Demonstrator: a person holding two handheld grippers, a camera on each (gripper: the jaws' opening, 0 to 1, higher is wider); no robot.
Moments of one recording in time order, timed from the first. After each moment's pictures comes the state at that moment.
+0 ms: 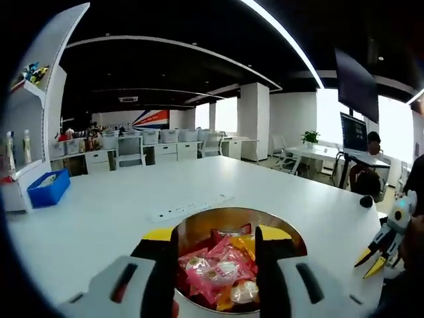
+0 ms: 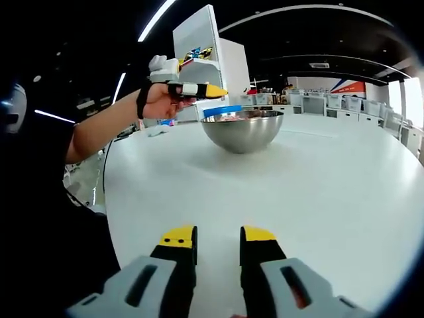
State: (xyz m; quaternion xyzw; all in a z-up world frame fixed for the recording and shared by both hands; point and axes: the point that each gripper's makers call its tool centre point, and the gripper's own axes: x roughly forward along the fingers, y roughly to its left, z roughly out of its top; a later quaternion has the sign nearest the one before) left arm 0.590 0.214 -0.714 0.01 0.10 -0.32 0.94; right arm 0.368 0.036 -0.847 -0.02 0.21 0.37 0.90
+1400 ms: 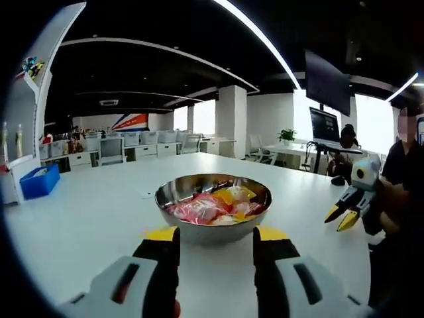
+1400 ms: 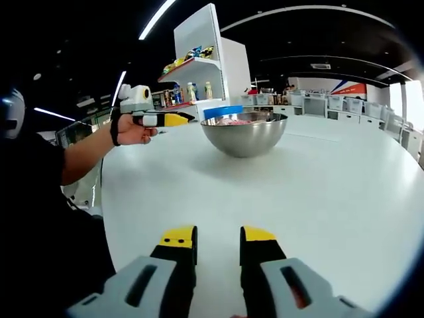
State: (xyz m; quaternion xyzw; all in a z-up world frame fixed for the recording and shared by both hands) left arm 0.504 0.250 -0.767 0.02 0.10 -0.39 0.92; right arm 0.379 0.045 -0.842 -0.03 0.21 0.37 0.90
